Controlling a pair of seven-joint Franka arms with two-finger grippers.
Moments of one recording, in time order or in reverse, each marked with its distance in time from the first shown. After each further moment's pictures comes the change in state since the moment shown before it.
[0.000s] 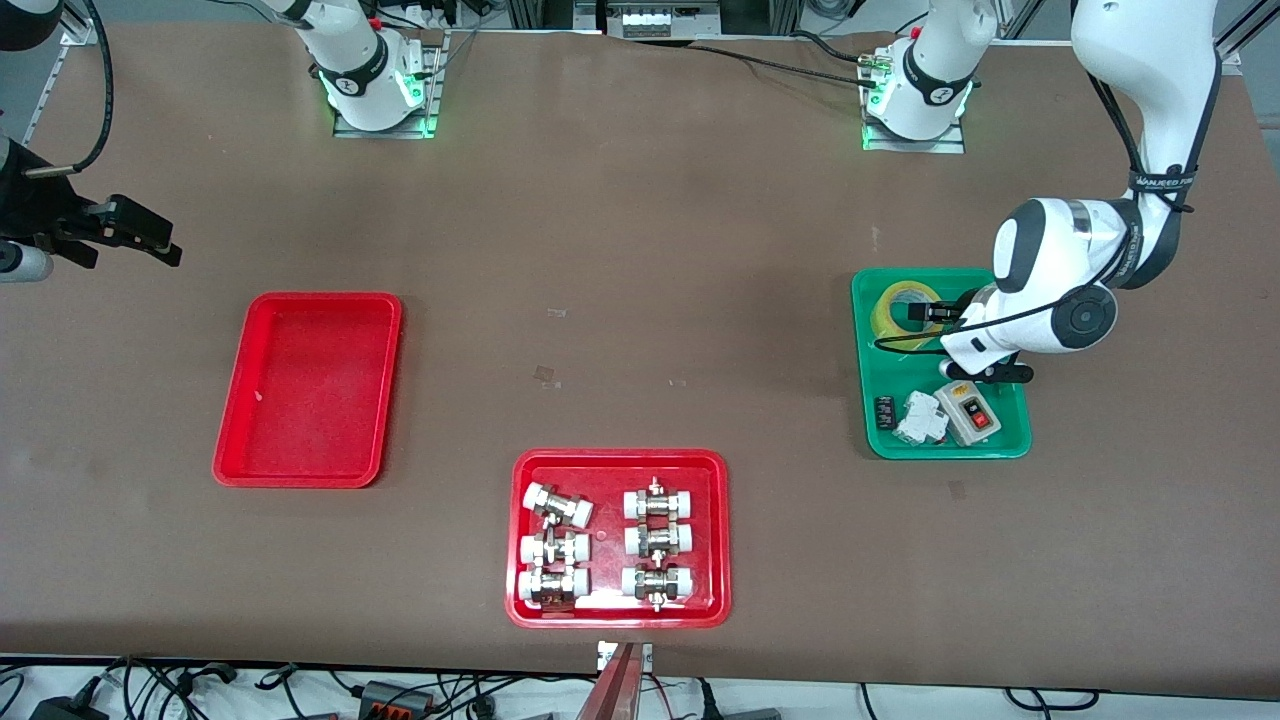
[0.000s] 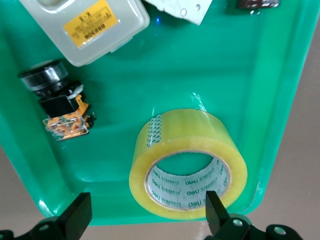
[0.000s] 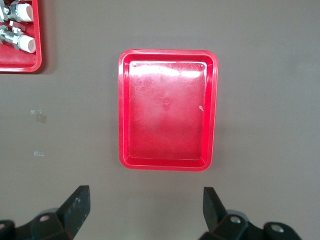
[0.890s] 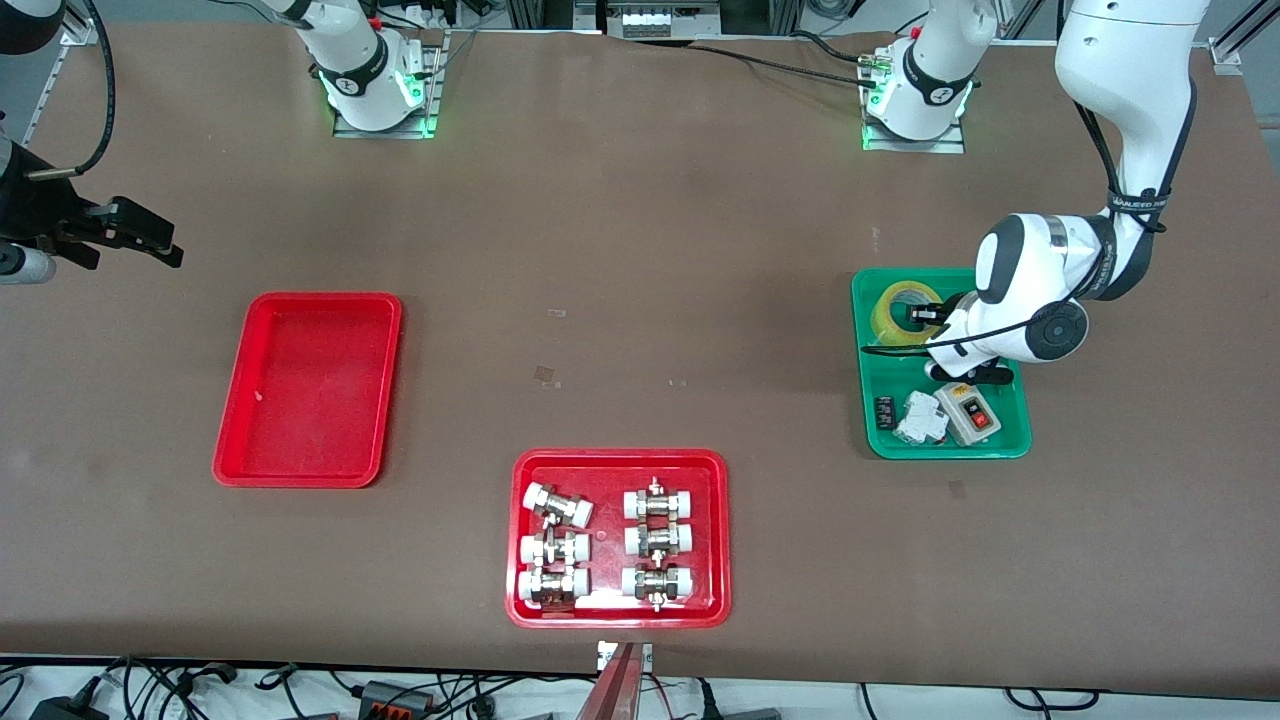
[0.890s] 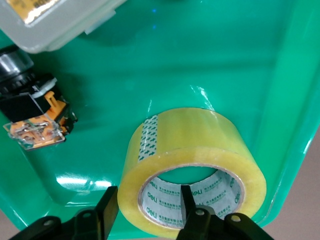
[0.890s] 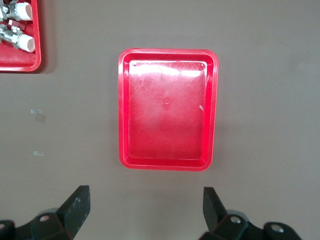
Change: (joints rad) left arm -0.001 0.056 -0.006 -0.006 0.000 0.017 0.000; right arm 0.000 0.001 0.000 0.000 0.000 -0.001 0.000
